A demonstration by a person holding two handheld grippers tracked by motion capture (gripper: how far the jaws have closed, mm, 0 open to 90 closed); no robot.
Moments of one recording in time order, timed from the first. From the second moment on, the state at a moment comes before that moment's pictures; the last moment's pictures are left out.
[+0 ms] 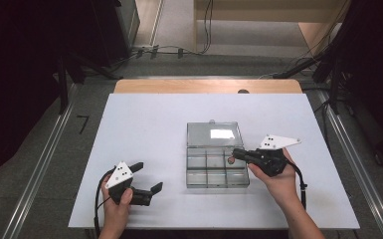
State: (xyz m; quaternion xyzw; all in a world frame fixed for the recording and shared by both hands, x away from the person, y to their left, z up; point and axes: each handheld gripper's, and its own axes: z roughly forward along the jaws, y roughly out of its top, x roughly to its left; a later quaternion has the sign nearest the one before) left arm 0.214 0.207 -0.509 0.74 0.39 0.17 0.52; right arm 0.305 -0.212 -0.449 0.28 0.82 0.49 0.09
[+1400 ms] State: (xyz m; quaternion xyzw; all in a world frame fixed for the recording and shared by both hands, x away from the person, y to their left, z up) left arm 0.214 0.206 -0.509 0.74 0.39 0.17 0.52; right arm 0.316 -0.181 -0.468 0.27 0.85 0.45 0.07
